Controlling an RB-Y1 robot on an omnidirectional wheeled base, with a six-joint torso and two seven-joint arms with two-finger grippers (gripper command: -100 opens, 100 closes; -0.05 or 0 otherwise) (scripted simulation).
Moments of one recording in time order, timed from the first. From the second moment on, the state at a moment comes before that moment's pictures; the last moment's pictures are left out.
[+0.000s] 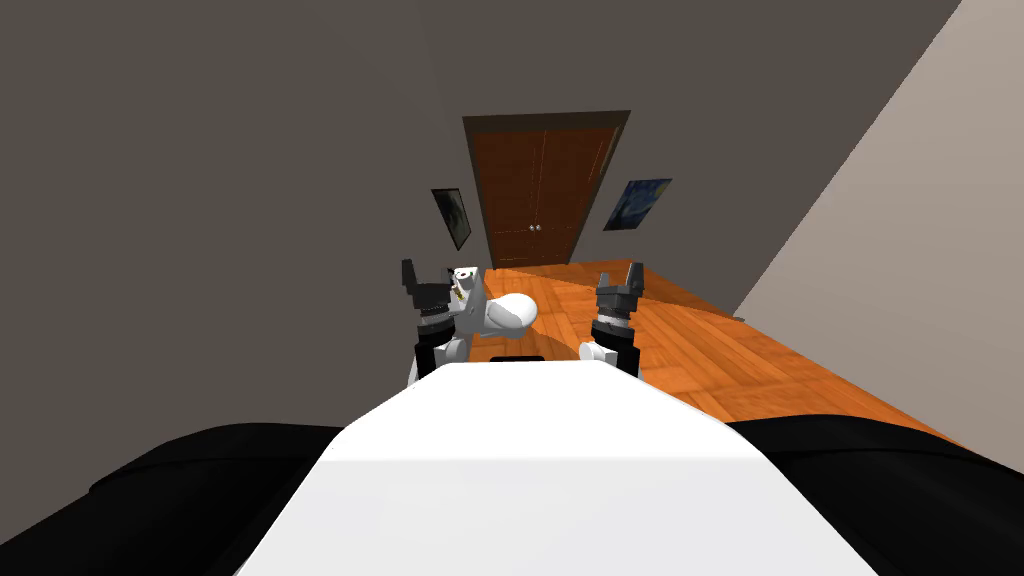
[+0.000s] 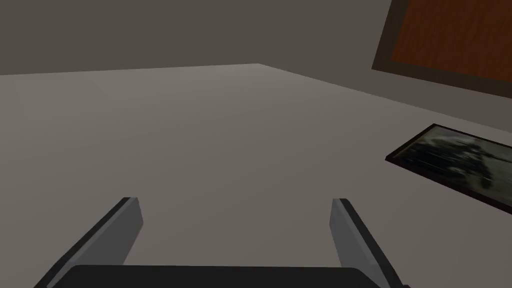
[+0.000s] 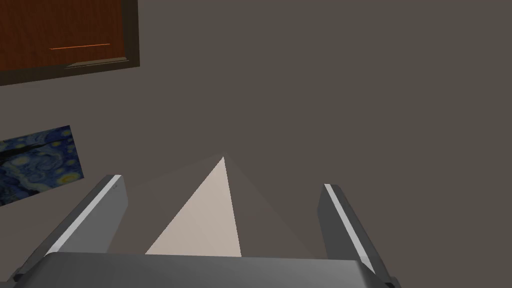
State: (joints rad) left arm 0.46 -0.01 -0.07 -2.30 0.03 -0.50 0.09; right arm 0.54 0.04 -0.03 -2.28 -0.12 -0.49 0.09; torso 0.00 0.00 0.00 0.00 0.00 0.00
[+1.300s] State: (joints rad) left arm 0.43 0.16 -0.07 -2.12 0.09 -0.32 0.22; right arm 0.54 0.04 -0.03 -2.28 -0.12 -0.49 0.09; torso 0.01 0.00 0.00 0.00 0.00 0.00
